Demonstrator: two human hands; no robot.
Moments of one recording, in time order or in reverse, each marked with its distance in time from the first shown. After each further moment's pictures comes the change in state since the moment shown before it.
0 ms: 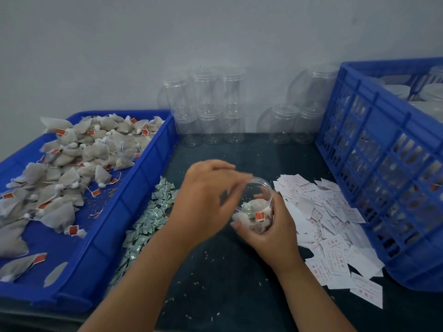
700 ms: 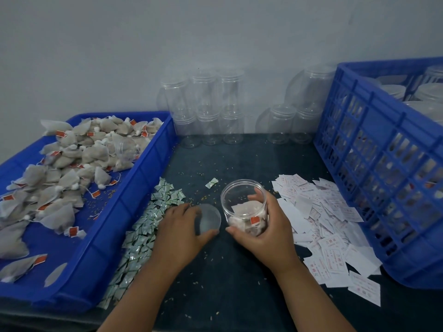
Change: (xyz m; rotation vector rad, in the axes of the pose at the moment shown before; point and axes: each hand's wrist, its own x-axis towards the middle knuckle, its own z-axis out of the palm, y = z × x) left_hand -0.082 -0.063 0.037 0.404 -0.403 -0.622; right_hand -0.004 -0.004 -0.001 -0.008 -0.057 -0.008
